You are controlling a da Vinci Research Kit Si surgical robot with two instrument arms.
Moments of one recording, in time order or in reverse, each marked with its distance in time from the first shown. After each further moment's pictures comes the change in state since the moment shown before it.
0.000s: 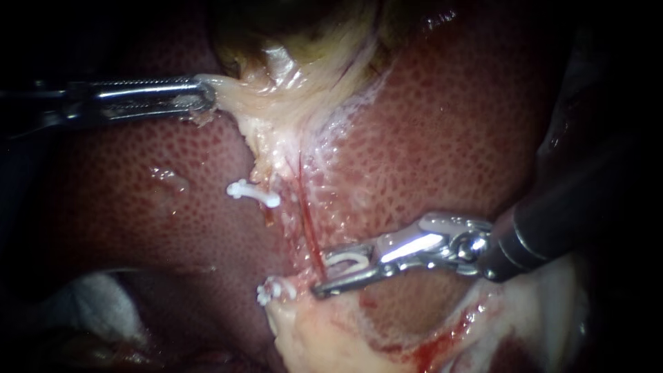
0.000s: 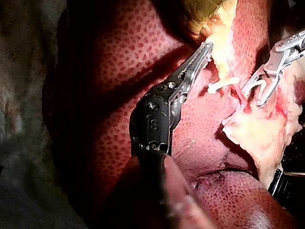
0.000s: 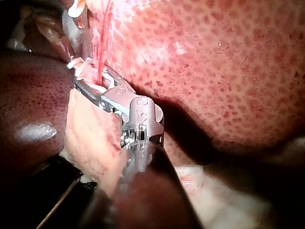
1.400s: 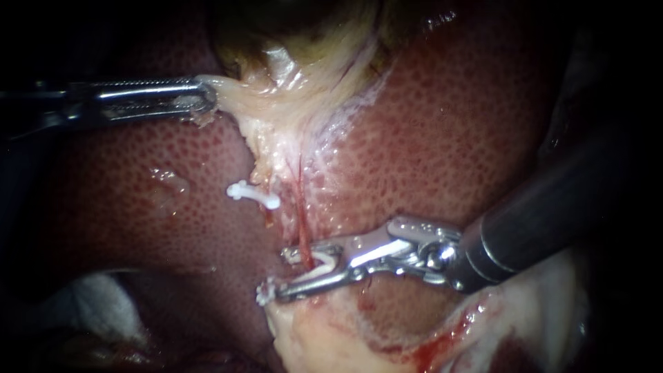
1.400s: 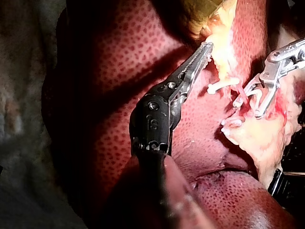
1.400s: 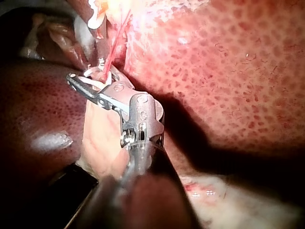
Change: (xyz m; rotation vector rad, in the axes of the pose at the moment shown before) right arm 0.000 -0.002 0.005 0.150 0.052 -0.002; left arm 0.000 0.000 0.000 0.002 -0.002 0.000
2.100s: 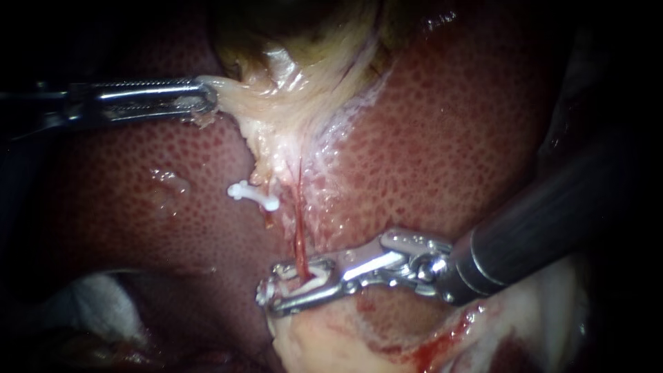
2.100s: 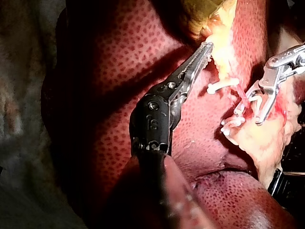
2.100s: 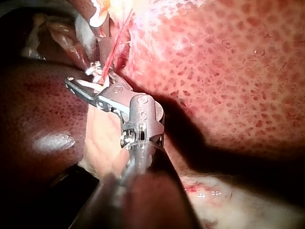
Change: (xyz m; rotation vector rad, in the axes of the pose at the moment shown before) right arm -0.002 0.000 0.001 0.023 -0.021 0.042; left arm 0.000 0.000 0.000 0.001 0.000 0.000
